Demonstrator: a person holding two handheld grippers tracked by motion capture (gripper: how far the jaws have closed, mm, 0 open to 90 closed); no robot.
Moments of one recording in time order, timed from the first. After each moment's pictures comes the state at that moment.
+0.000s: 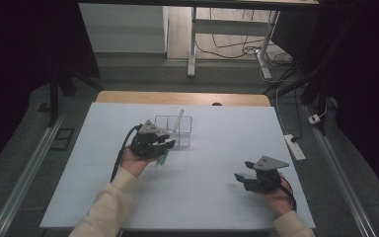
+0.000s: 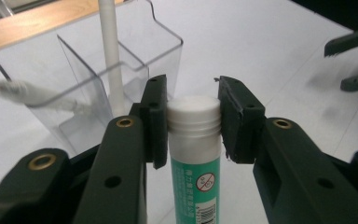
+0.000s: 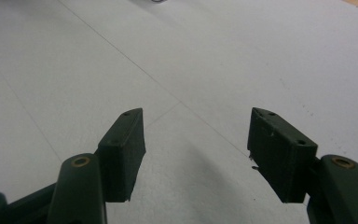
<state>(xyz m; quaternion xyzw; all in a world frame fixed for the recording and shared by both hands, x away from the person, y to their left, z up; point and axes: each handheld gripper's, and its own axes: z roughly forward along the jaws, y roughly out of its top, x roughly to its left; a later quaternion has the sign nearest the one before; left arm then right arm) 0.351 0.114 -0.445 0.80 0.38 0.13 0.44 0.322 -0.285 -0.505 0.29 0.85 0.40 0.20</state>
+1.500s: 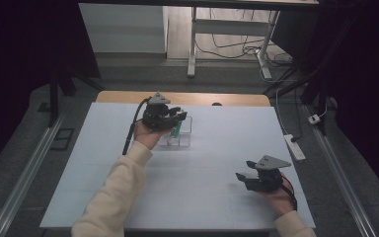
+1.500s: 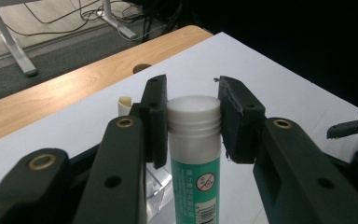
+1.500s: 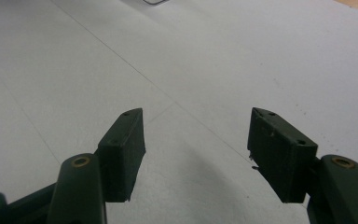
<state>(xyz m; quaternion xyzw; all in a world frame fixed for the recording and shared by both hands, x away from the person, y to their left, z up) 0.406 0.090 -0.399 0.77 0.38 0.16 0.49 0.323 -0.289 -0.504 0.30 0.84 0.40 0.20</state>
